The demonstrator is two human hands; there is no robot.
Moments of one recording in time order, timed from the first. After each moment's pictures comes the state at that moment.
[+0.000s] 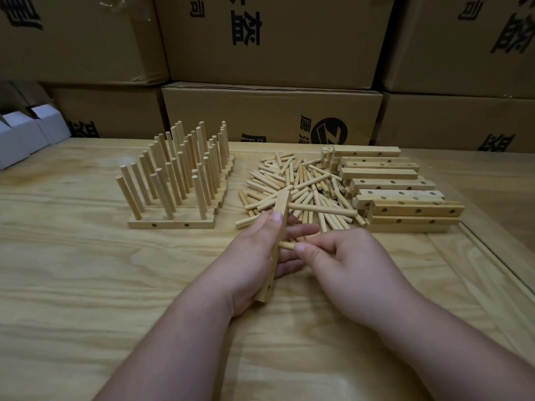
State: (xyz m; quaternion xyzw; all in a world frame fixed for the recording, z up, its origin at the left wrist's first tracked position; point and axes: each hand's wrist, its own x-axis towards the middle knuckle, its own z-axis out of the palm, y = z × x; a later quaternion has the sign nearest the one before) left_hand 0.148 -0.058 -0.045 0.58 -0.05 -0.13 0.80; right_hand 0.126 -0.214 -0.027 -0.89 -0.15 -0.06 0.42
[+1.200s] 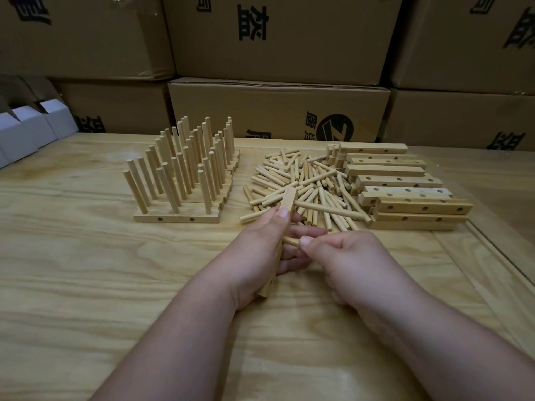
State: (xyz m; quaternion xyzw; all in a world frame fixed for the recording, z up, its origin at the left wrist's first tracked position) left_hand 0.145 -0.057 -0.040 0.60 -0.04 -0.13 0.79; right_hand 0.126 -0.203 -0.028 -0.77 -0.02 0.08 0.63
